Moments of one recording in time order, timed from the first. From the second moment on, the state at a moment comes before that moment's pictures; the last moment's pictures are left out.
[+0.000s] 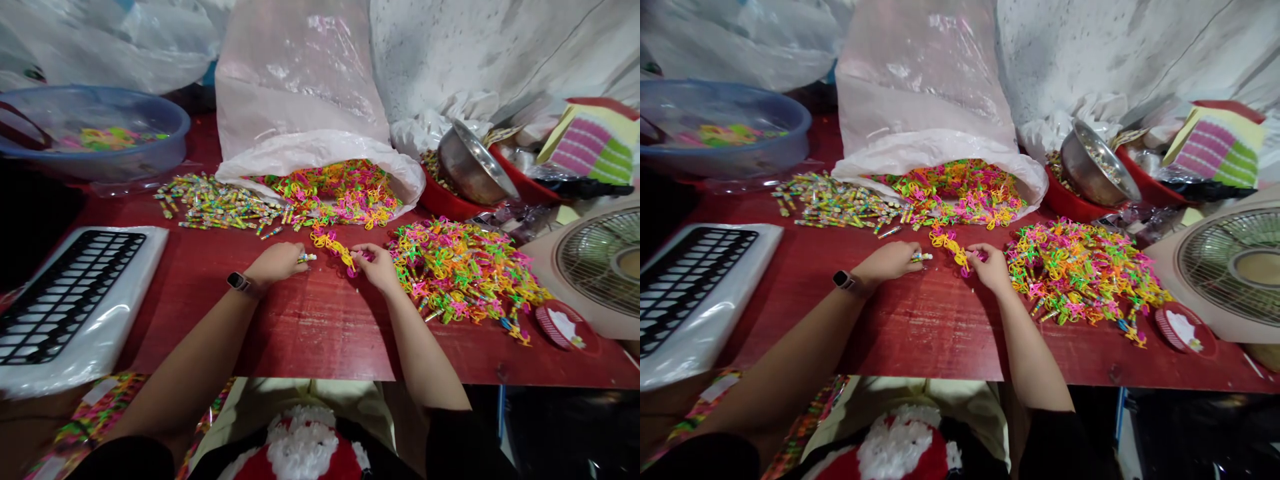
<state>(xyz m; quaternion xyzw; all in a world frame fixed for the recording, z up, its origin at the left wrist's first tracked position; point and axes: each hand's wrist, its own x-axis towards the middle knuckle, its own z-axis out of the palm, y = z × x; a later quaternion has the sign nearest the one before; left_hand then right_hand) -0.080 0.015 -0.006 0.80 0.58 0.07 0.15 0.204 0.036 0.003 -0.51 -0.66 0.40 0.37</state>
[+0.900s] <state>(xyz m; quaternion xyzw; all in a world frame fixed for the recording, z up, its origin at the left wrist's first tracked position) -0.028 -0.020 0.000 0.66 0.45 0.43 0.42 0.184 0.008 0.021 -0.45 -0.77 0.20 0.40</state>
